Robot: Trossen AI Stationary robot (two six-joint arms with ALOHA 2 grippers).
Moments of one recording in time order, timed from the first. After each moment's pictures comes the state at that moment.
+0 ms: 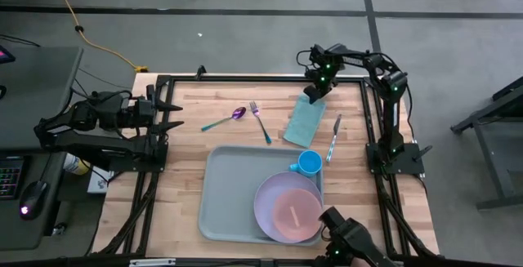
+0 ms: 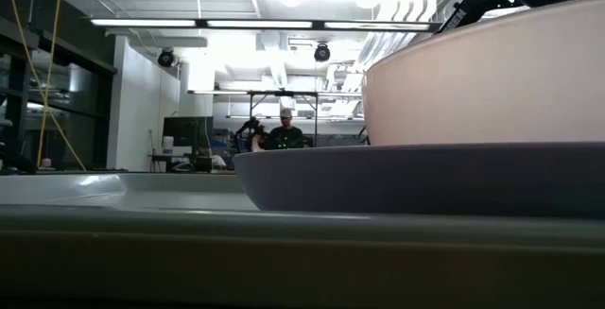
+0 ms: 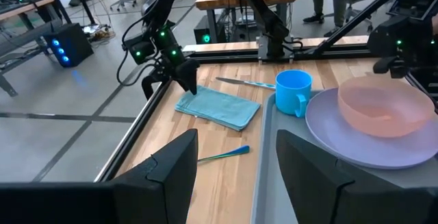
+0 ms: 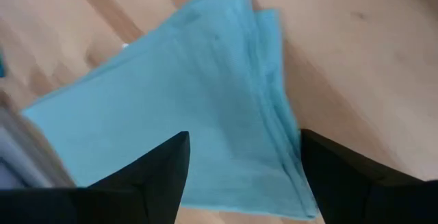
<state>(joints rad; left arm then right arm) 0.03 0.39 0.88 -0.75 -0.19 0.10 -0.98 2.08 1.46 -1.04 -0.43 -0.19</state>
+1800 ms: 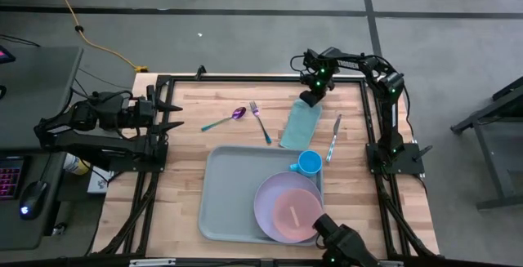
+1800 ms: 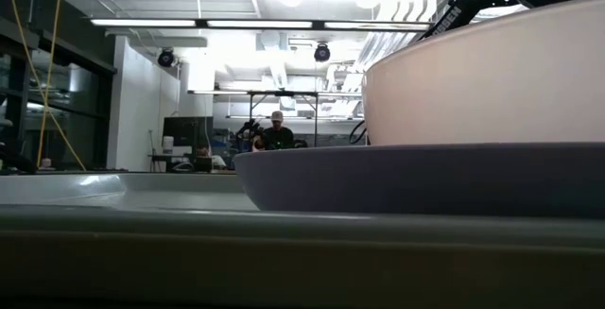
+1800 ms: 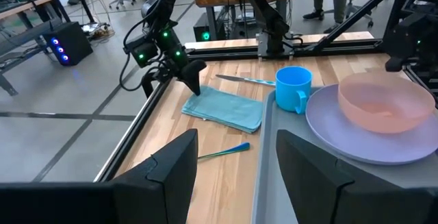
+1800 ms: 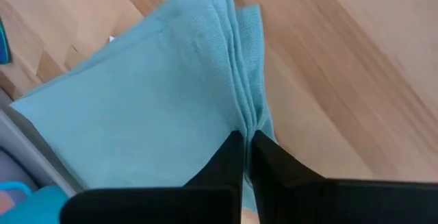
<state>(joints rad) 0.03 0.39 0.88 -0.76 -0.19 0.11 -0.90 2.08 1.46 -1.08 -0.41 -0.16</state>
